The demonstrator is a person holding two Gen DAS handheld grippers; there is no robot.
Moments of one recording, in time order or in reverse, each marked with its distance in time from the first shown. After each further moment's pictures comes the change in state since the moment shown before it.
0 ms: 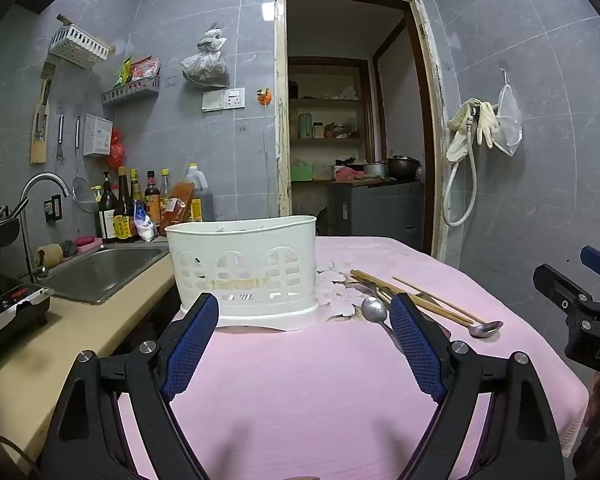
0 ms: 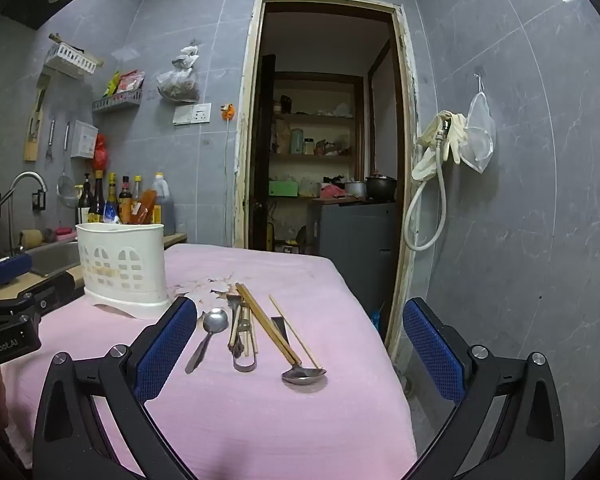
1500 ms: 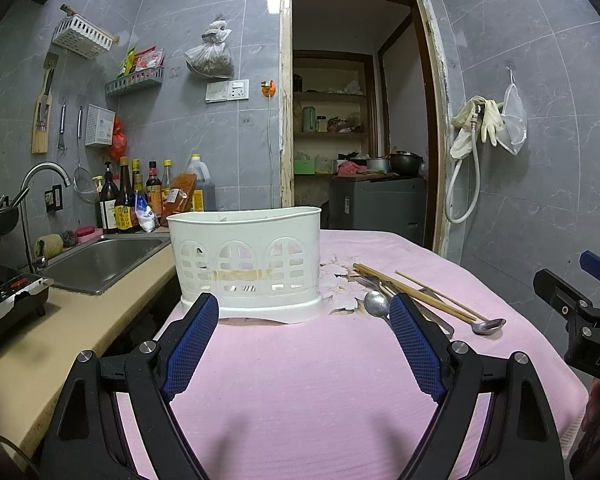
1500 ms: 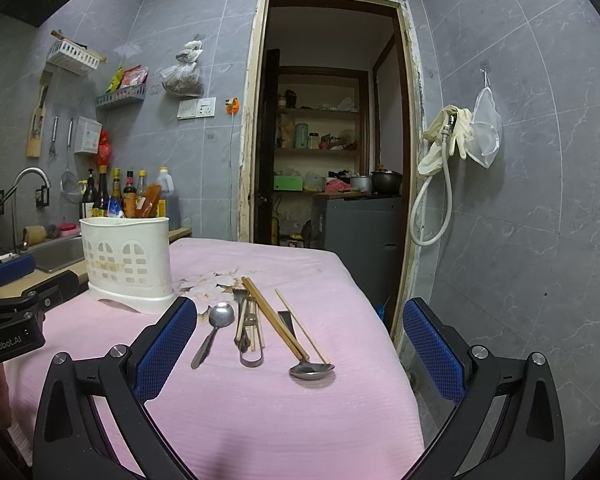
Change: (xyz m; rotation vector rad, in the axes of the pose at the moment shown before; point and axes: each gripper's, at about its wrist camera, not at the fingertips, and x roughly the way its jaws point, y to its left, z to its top) left arm 0.007 0.007 -0.005 -0.014 0.014 0.003; right arm 0.005 0.007 -0.003 -0.002 0.016 0.012
